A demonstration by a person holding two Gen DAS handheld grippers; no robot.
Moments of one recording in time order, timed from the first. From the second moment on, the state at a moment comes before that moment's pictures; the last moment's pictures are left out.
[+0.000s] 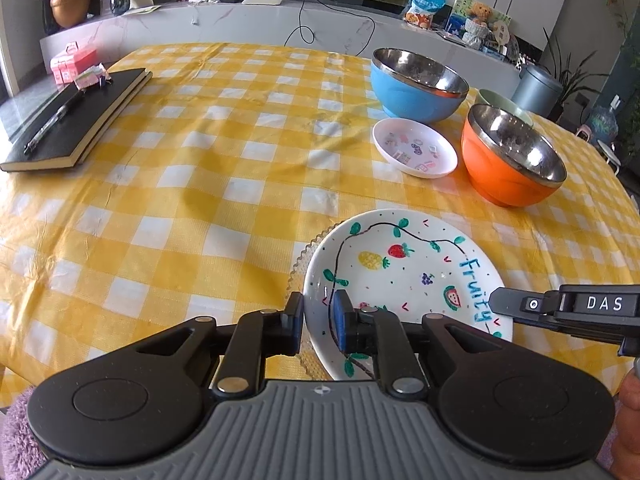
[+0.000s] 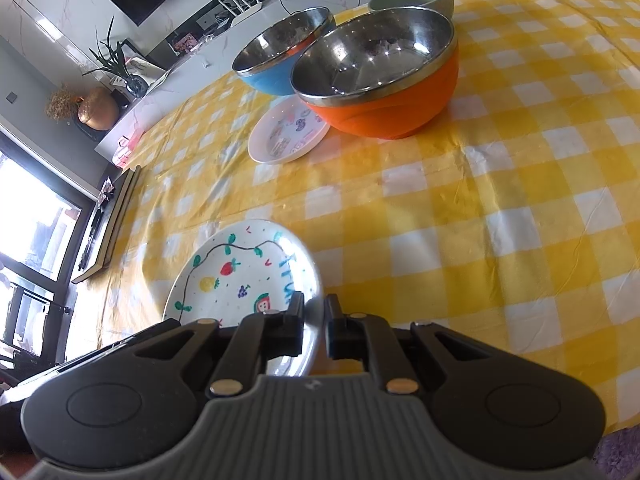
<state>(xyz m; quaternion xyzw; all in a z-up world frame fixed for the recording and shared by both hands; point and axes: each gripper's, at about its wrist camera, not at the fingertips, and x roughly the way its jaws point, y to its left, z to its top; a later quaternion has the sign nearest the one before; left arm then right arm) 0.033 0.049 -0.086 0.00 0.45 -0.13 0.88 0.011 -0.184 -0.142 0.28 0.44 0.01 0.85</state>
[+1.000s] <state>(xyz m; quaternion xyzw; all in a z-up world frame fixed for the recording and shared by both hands) 0.037 0.094 -0.093 -0.13 0.44 -0.16 0.87 0.007 -0.185 -0.134 0.26 0.45 0.00 0.86</state>
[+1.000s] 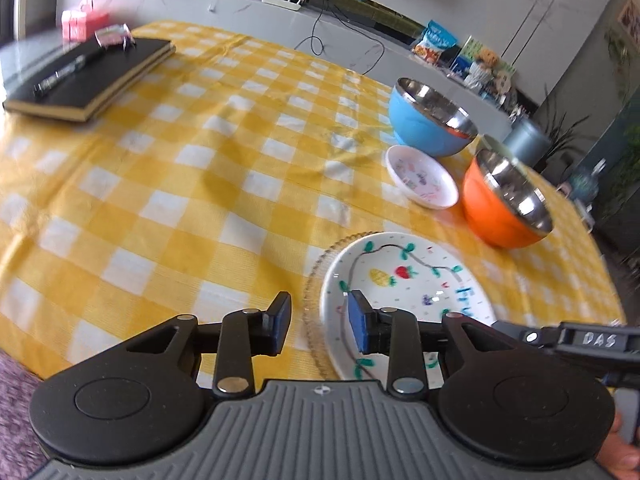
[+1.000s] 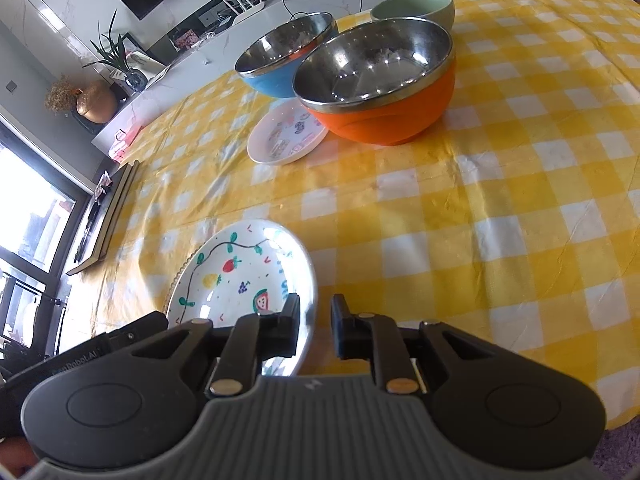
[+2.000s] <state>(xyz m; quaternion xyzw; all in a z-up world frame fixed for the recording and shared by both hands) 0.043 0.090 -0.076 -0.10 0.43 -0.14 0.89 0.017 -0.182 -0.125 0.25 0.42 0.00 0.87</state>
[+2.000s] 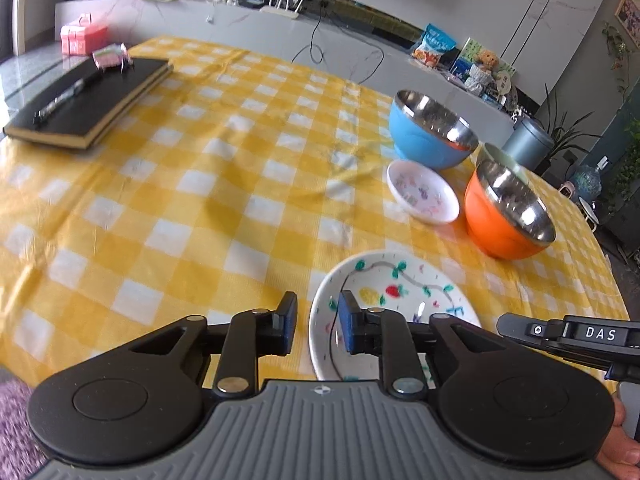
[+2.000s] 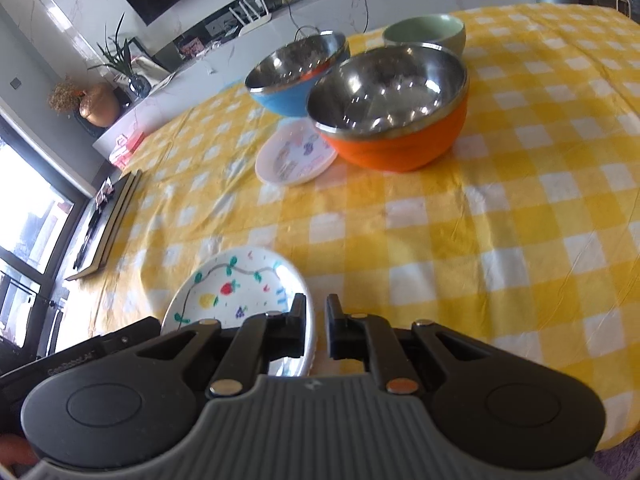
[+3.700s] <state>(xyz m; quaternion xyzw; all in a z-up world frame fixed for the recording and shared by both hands) 0.194 -0.019 -0.110 -0.03 0.44 -0.21 0.87 0.129 -0.183 -0.159 0.34 0.35 -0.14 0.86</state>
